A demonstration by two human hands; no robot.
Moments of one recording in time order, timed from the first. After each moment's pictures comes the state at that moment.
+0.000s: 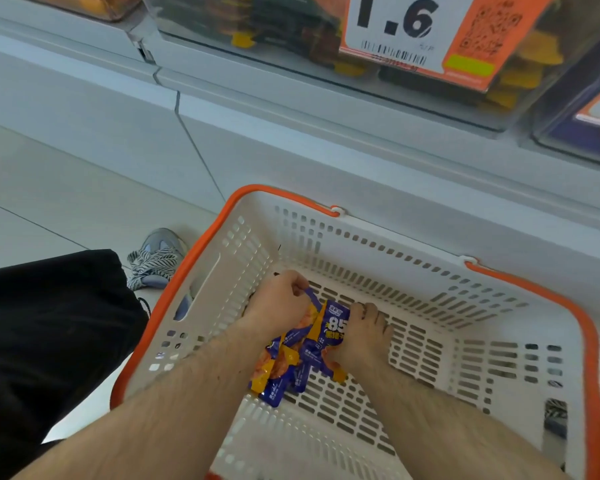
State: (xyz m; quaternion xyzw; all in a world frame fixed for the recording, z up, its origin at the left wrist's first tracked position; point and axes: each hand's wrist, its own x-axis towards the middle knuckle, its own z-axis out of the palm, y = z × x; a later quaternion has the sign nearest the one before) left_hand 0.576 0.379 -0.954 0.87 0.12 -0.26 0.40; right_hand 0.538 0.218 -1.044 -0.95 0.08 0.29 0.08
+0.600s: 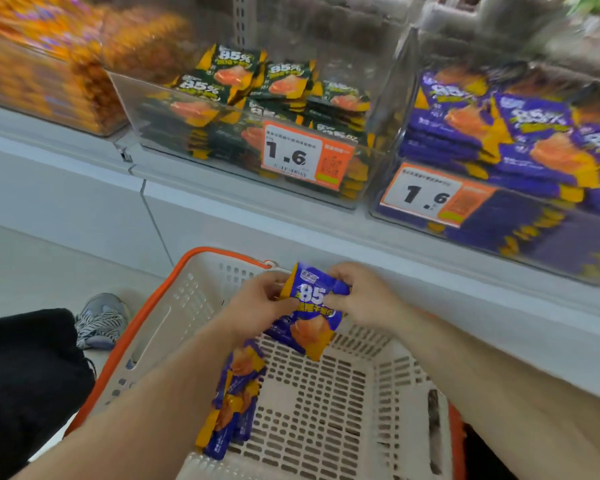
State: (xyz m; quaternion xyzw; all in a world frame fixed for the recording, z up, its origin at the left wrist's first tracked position) left_hand 0.583 0.339 -0.839 0.74 -0.01 -0.23 0.63; right_hand 0.587 0.143 -0.808 -0.90 0.02 0.20 0.39
